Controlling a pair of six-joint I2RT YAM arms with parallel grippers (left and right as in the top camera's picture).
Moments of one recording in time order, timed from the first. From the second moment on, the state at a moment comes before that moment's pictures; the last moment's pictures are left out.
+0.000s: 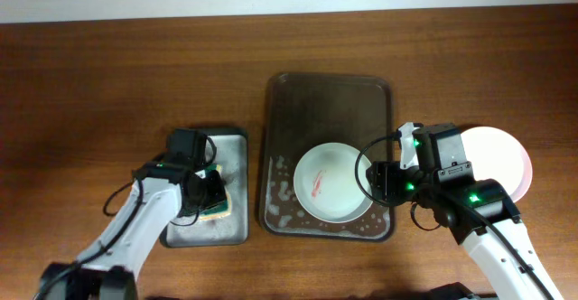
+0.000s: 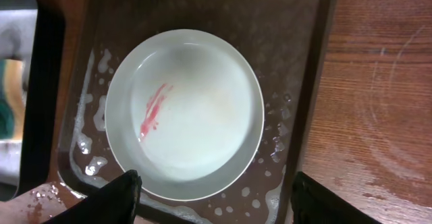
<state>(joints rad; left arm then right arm) -0.16 1.47 0.79 -0.73 0.07 -0.48 0.24 1.06 0.87 -0.83 -0.16 0.25</state>
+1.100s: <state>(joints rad) -0.16 1.59 0.82 -0.66 -0.08 -0.52 0.24 1.07 0.87 -0.84 -0.16 0.25</state>
